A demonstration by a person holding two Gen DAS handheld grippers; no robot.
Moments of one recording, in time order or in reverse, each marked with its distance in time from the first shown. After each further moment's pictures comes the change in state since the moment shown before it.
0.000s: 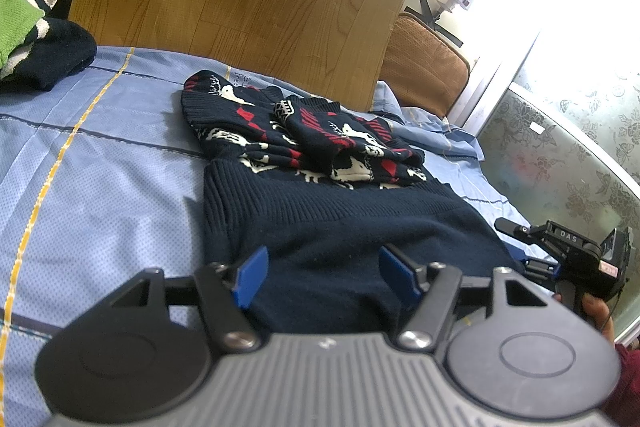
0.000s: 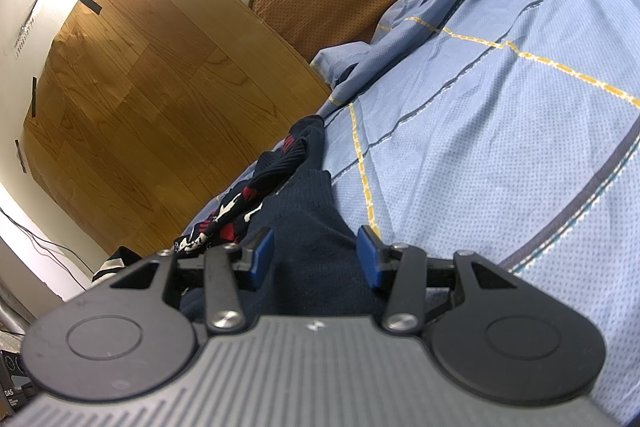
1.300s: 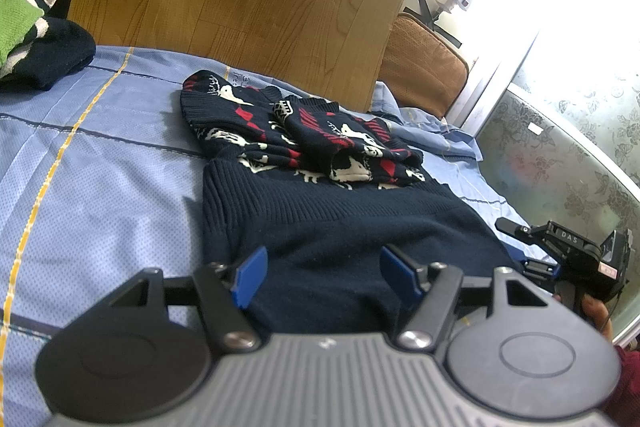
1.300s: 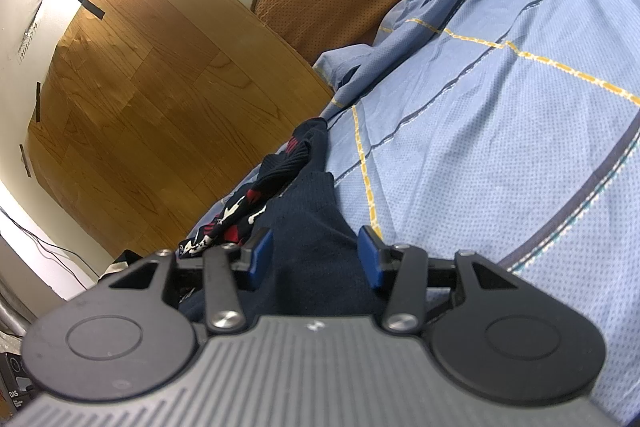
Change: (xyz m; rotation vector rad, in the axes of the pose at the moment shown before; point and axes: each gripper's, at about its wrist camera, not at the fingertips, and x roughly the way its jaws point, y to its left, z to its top) left arm 0.001 0.003 0.000 -0.002 0.001 -0.004; right arm -0.001 -0.002 0.000 0.009 -0.004 0.018
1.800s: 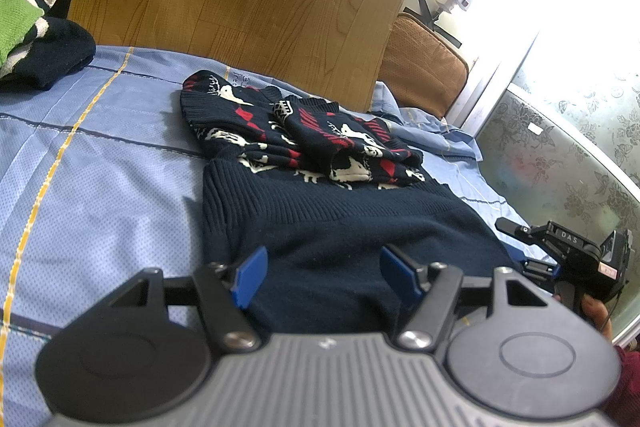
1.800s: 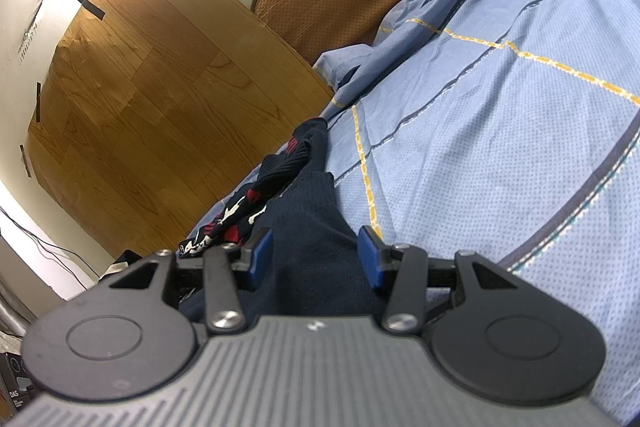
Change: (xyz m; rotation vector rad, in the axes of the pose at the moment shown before) left arm 0.000 -0.001 0.000 0.000 0.001 -0.001; right arm 0.000 0.000 0.000 0.000 0.000 0.000
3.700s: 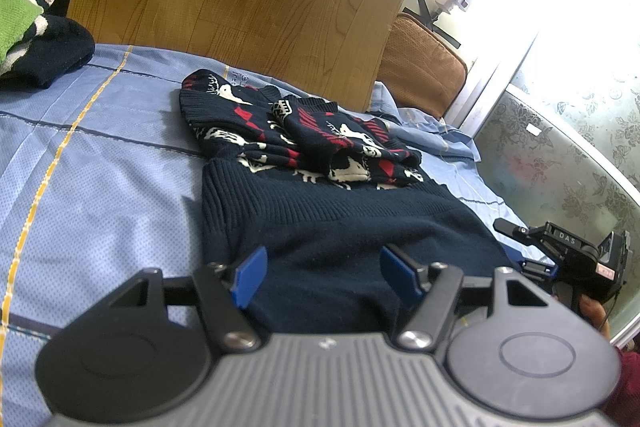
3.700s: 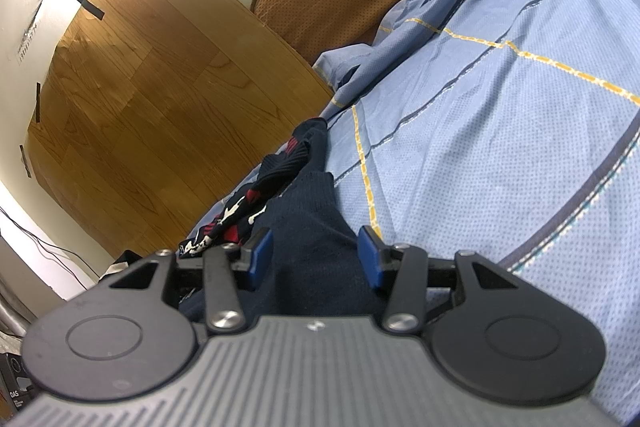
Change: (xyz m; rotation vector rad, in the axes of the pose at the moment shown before) left arm 0.000 0.003 0.001 -0.001 0.002 -0.007; right arm 0.000 -0.001 0.000 0.000 0.001 0.000
